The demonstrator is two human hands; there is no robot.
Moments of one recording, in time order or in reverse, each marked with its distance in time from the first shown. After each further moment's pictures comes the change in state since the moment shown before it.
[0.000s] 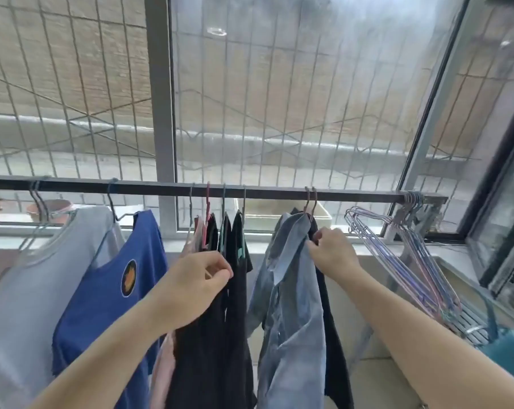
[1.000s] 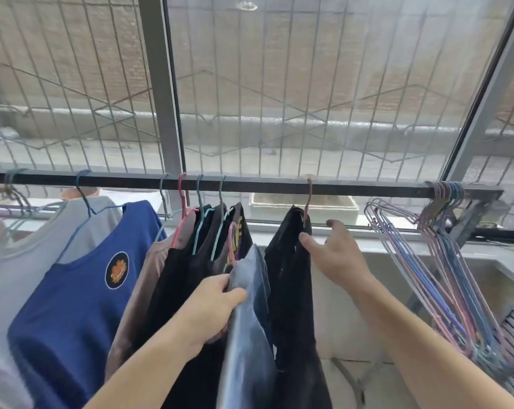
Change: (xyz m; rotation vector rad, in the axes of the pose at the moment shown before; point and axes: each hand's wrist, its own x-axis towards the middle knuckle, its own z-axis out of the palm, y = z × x) left_hand 0.065 0.023 0.120 -0.405 -0.016 -0.557; right_hand 0.040 0.047 -0.016 0.298 -0.146 0.058
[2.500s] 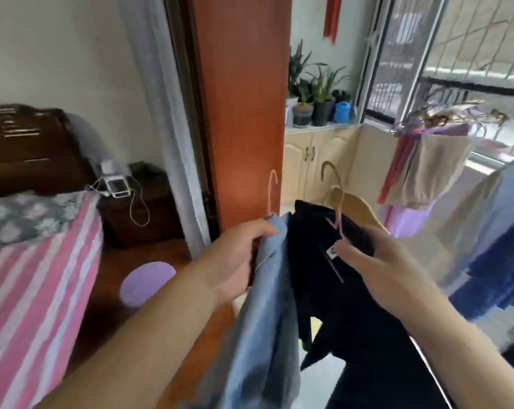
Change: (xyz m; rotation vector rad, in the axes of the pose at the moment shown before) left_hand -0.822 -0.254 -0.176 -0.890 0.986 -0.122; right_hand -0.787 -0.190 0.089 0.302 -1.085 -0.789
